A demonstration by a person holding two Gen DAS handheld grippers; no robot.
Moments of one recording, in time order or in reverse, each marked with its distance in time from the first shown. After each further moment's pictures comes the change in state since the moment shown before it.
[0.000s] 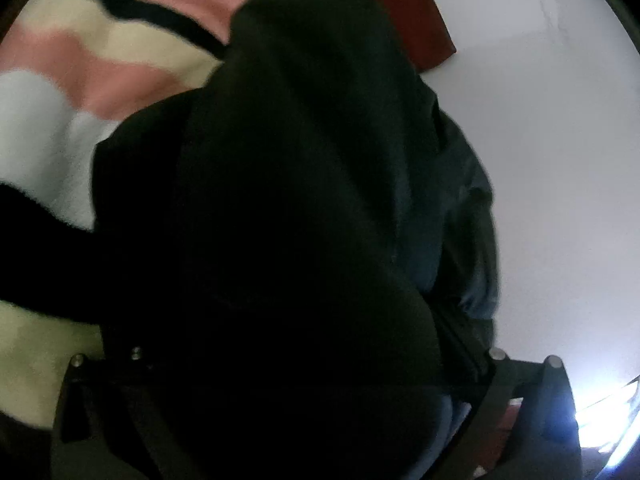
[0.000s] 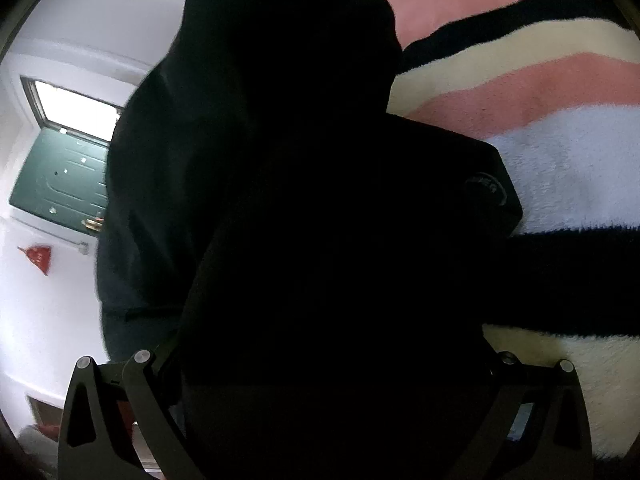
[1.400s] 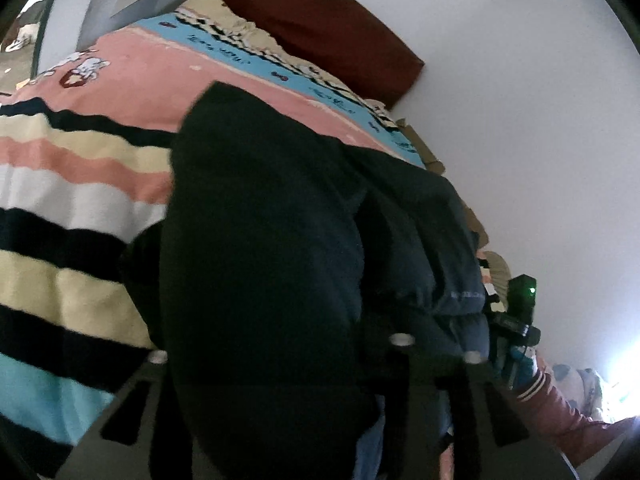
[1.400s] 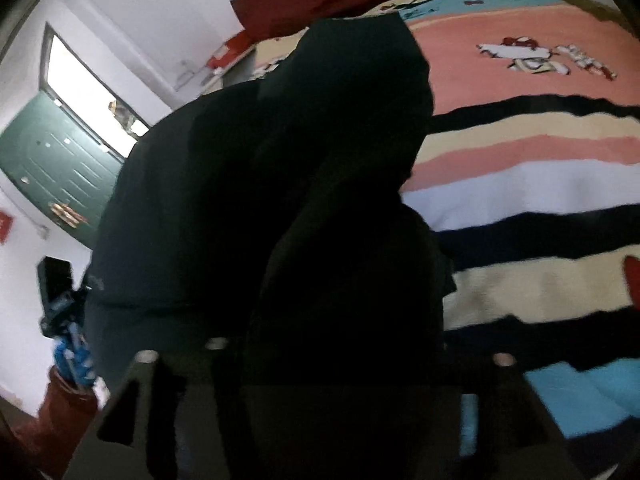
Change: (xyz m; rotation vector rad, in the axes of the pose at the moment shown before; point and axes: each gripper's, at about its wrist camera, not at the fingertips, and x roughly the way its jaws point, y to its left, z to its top) left arm -0.063 -0.030 -0.013 0.218 -0.200 0.150; right arm -0.052 0.099 -0.043 -0.152 -0.209 -0.254
